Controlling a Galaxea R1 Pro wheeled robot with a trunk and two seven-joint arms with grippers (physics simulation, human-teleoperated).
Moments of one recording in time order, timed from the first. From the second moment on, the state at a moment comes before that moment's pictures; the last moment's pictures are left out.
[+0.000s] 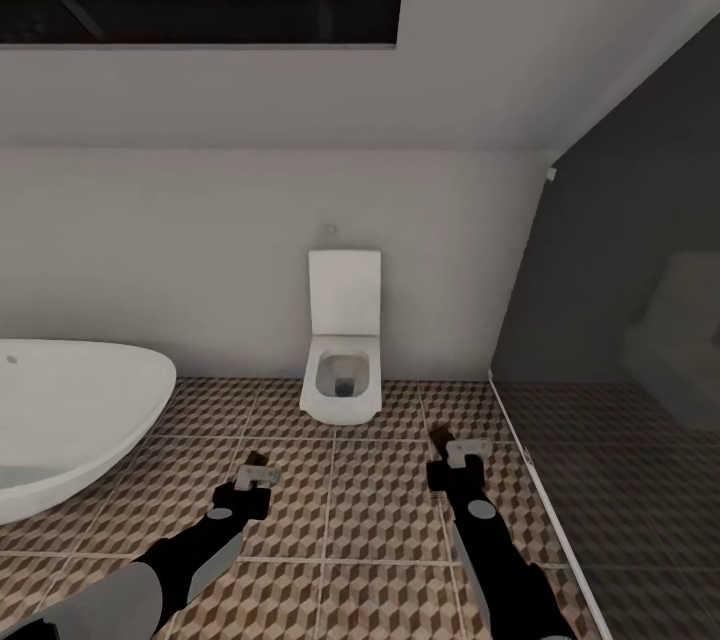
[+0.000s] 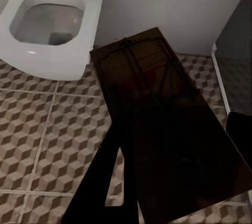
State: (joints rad) left arm -0.68 0.12 -0.95 -0.42 0.82 0.00 0.28; right arm -0.40 0.17 -0.05 -0.93 0.24 0.15 -0.08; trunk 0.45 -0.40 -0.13
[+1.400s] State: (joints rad) left arm -0.67 0.23 -0.95 -0.72 0.82 0.10 0.28; right arm -0.40 0.17 0.00 -0.95 0.24 0.15 -0.08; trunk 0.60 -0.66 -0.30
